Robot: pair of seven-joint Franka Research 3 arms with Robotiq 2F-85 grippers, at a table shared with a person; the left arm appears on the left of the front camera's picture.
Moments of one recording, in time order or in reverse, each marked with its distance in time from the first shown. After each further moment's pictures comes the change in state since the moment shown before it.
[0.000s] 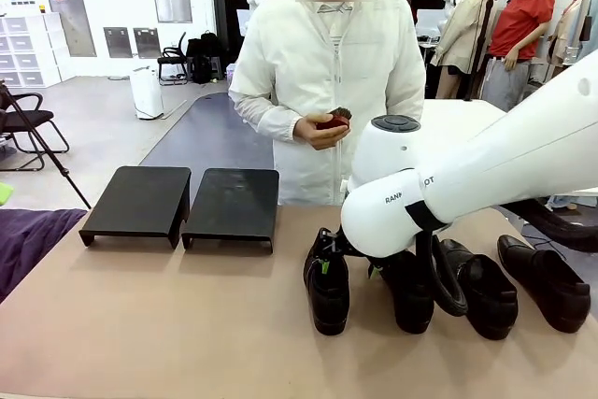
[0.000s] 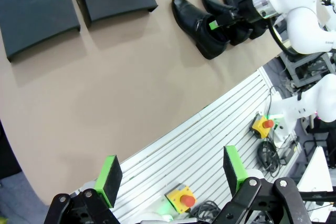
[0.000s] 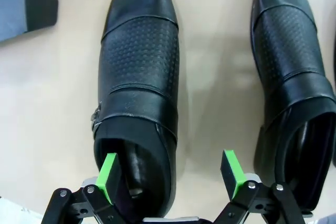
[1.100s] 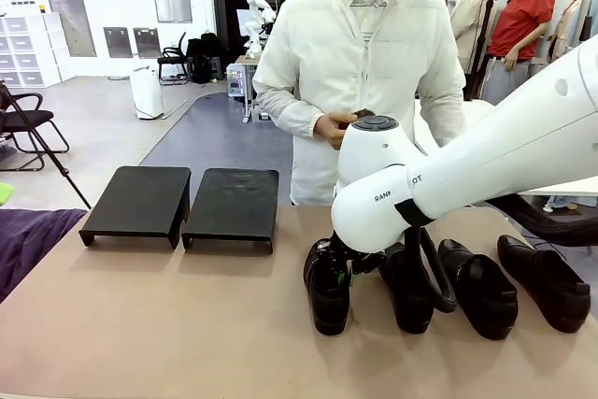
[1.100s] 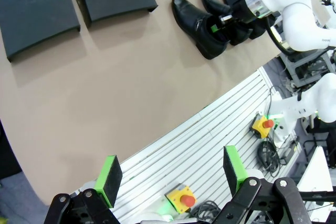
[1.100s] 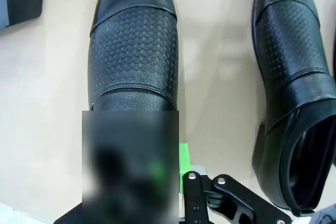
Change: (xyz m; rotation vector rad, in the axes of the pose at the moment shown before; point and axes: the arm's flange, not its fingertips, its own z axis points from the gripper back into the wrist) left arm 0.000 0.000 0.000 0.000 0.000 -0.001; right arm 0.003 0.012 -0.011 -0.065 0.053 0.015
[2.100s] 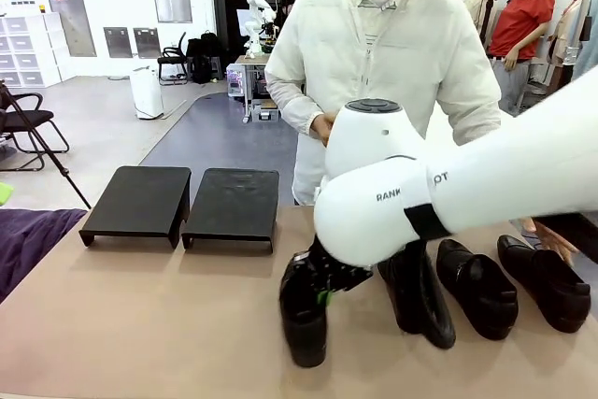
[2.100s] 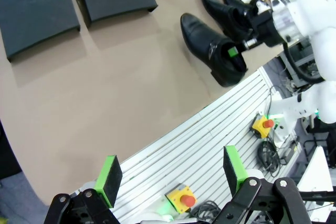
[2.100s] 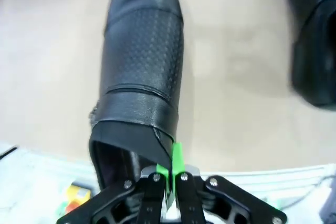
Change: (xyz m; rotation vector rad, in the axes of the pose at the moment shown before) left arm 0.000 0.000 0.000 0.000 0.000 0.000; right arm -0.104 0.041 0.063 0.106 0.040 0.050
